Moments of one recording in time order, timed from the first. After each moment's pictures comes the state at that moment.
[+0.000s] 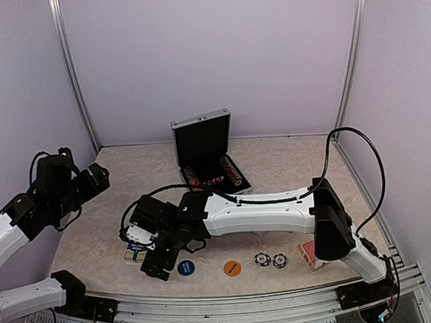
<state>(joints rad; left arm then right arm) -0.48 0.76 0.75 -0.51 -0.42 -0.68 1.35 2.38 2.17 -0.79 -0.02 -0.02</state>
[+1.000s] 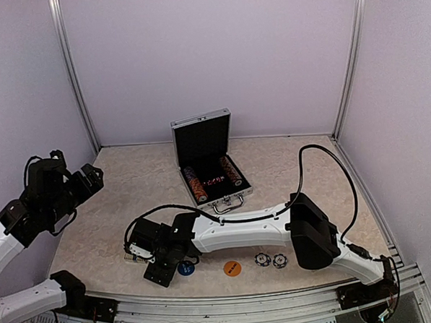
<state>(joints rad) -0.46 0.67 0.74 -0.53 -0.42 -0.72 1.37 2.53 2.22 -0.74 0.06 0.05</state>
